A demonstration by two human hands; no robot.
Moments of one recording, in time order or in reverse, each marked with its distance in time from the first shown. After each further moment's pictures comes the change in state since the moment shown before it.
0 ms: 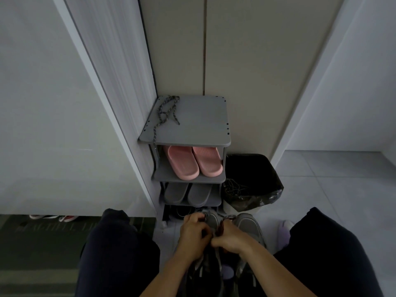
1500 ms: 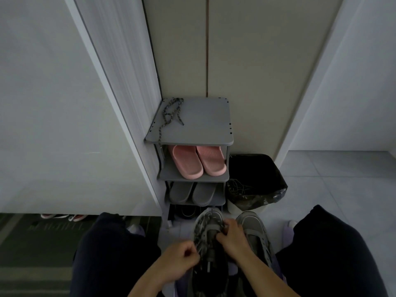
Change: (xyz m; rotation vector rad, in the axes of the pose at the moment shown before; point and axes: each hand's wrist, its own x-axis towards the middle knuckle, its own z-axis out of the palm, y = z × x) left_hand -0.065 0.016 -0.075 -0.296 -0.413 -0.309; right_hand -0.008 0.011 0.028 0.085 0.318 -0.105
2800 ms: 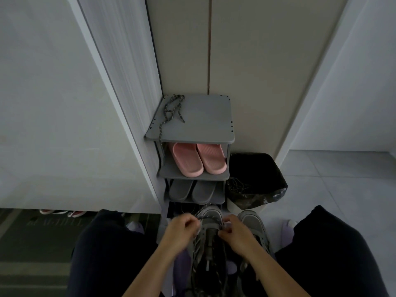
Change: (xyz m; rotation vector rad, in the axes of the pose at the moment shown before) left_hand 0.037 0.011 -0.004 -0.056 0.304 0.080; right_hand -0.011 -0.010 -0.025 -0.151 -0.090 -0.108
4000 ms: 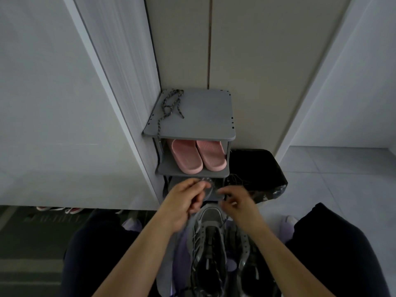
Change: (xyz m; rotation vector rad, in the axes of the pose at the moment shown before) left_hand 0.015 0.060 -0.035 -0.822 -0.136 0.044; right_hand 0.012 -0.025 -0.035 0.256 0.216 -0.337
